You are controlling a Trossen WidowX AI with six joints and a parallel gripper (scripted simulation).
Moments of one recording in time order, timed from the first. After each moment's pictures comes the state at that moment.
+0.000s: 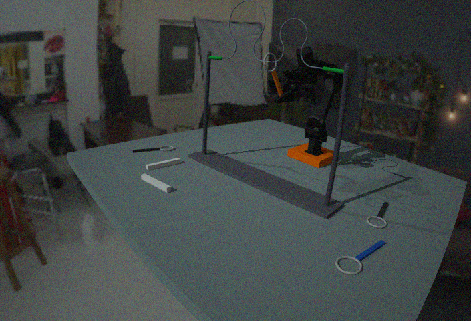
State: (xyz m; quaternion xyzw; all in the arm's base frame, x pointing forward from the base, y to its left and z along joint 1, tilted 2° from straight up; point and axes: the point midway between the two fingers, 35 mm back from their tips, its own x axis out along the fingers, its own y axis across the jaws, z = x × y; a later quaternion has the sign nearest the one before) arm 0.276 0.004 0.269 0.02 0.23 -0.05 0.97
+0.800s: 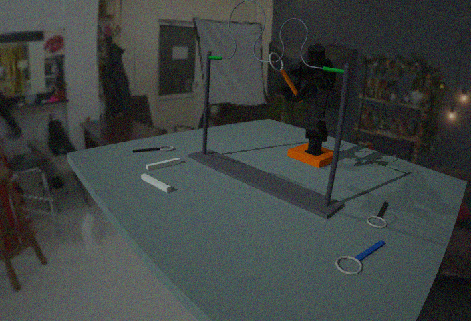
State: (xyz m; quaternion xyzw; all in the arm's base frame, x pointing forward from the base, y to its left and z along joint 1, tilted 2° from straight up) arm 0.276 0.065 0.284 0.20 0.24 0.00 0.95
